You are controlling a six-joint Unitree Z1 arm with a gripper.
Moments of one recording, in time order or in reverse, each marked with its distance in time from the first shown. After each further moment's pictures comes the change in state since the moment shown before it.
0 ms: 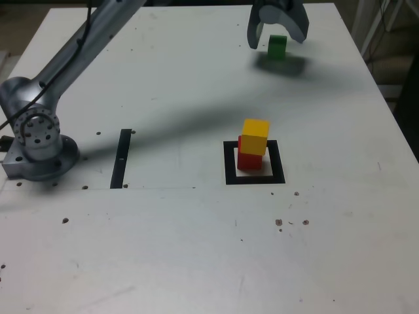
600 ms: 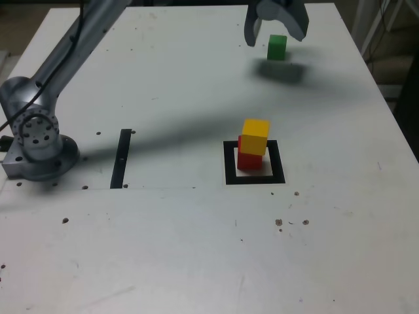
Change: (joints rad) arm -0.035 -0.089 0.100 0.000 -0.006 -0.014
